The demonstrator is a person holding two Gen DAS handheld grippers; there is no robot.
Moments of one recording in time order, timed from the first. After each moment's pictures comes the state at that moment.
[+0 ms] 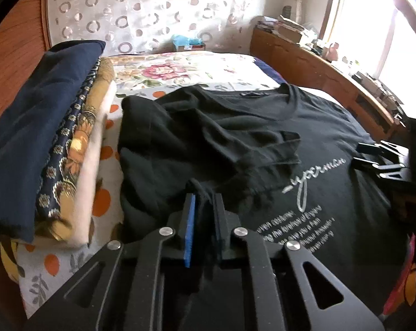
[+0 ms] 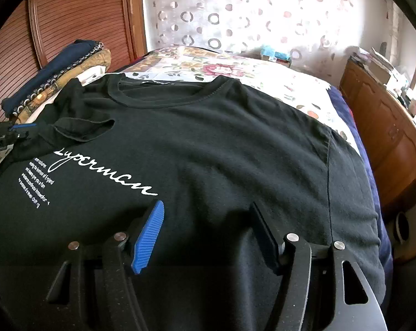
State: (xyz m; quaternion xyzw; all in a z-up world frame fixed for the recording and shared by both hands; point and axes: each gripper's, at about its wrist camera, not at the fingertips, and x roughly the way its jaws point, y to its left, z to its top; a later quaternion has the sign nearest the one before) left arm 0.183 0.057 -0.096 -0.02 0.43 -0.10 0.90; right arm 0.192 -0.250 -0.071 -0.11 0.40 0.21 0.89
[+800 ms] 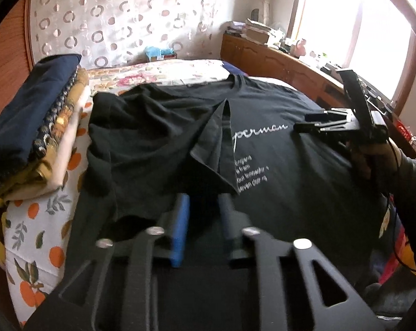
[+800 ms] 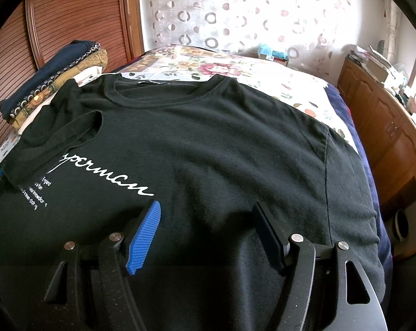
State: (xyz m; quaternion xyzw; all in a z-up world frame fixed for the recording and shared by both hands) left arm 0.106 0.023 -0.087 0.00 0.39 -0.15 0.91; right arm 0.194 -0.253 -0.071 -0.11 0.40 0.20 0.89
